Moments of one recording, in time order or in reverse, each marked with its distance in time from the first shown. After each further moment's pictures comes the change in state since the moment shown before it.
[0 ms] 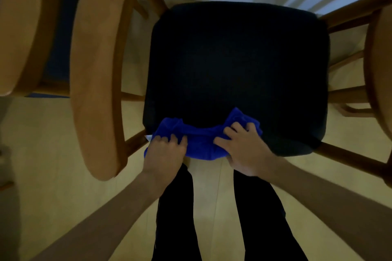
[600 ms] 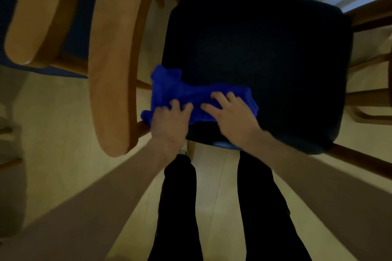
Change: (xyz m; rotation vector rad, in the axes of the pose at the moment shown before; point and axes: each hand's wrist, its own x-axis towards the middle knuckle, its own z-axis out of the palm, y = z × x) left_hand 0.019 -0.016 -0.019 -0.149 0.019 -0.214; right_hand 0.055 -0.018 -0.015 -0.116 0.226 0.010
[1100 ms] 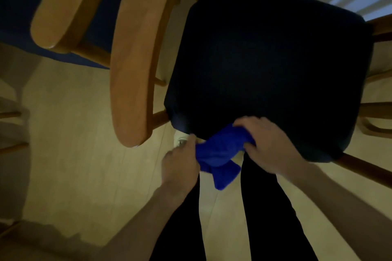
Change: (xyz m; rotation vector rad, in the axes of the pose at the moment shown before) left_hand -0.075 0.027 0.060 -0.733 0.101 -0.196; right_hand -0.064 0.009 -0.012 0.483 -0.080 0.116
